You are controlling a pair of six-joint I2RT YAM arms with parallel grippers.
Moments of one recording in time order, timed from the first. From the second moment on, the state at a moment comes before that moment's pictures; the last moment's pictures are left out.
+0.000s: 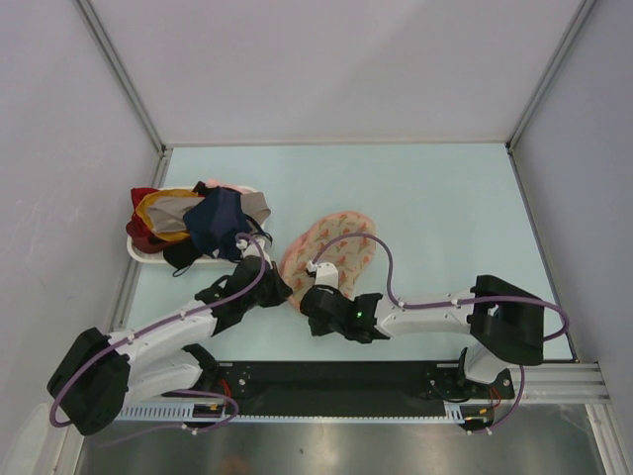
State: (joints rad) left arm -0.69 1.04 0.40 -0.08 -0.10 -0.77; right arm 1.29 1.61 0.91 -0.17 0.33 0.87
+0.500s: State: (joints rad) left arm -0.68 1.12 0.44 -0.06 -0.09 -0.75; right arm 1.29 1.57 0.87 -0.20 0.36 0.91
